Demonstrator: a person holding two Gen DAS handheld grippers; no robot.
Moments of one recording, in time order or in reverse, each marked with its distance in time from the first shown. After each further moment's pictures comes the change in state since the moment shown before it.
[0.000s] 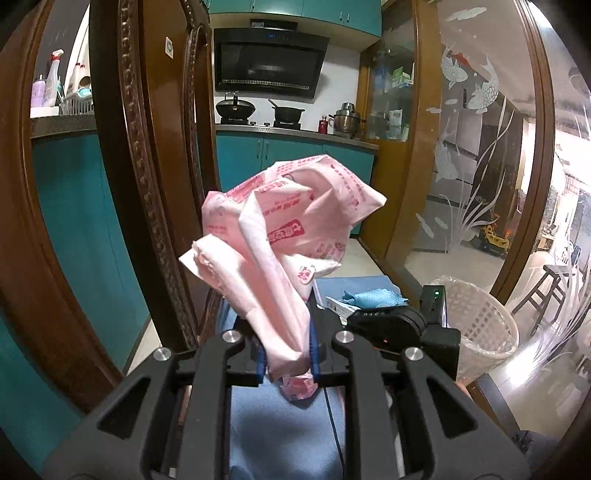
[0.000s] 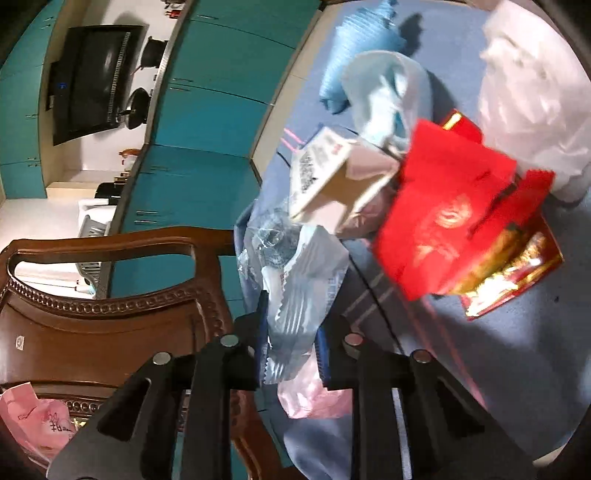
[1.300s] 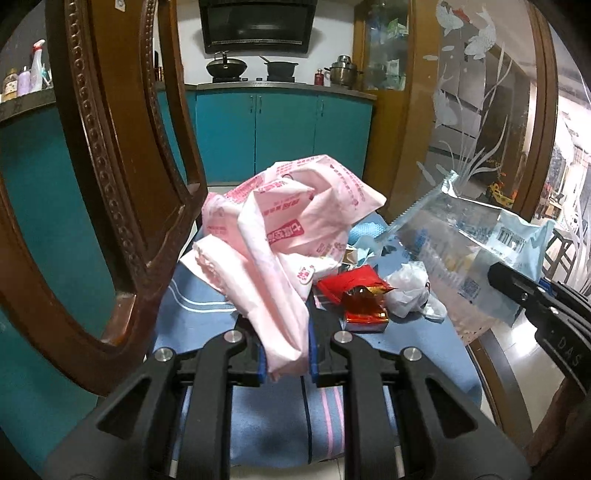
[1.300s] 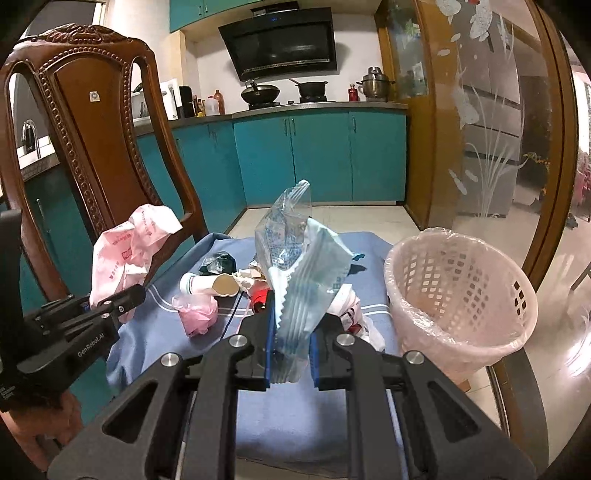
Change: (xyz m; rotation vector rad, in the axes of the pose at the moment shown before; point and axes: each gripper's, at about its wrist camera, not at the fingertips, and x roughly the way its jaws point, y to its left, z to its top) left arm 0.030 -0.050 -0.051 0.061 0.176 0.031; right arm -0.188 0.026 -0.084 -1.048 -0.391 -0.341
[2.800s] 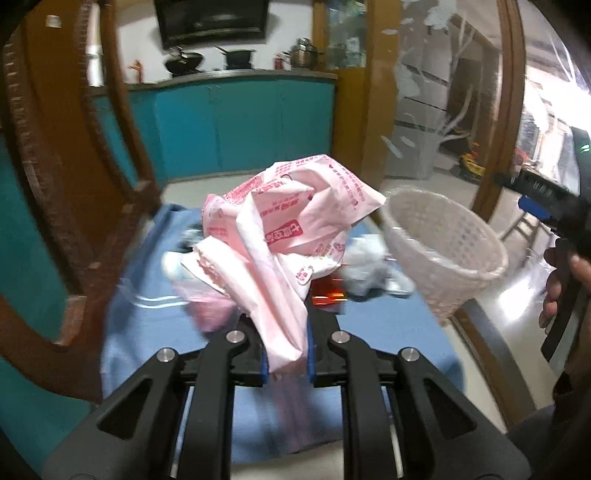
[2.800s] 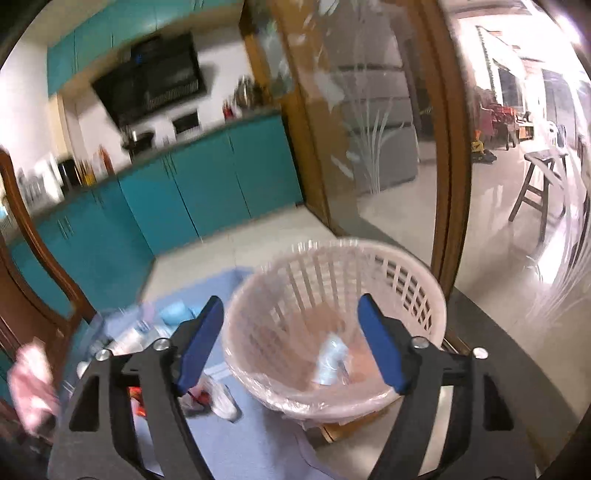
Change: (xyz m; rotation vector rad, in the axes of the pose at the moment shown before) left arm 0.013 -0.058 -0.008 0.107 0.064 -0.119; right arm -0.007 -0.186 0.037 0.377 -0.136 -0.289
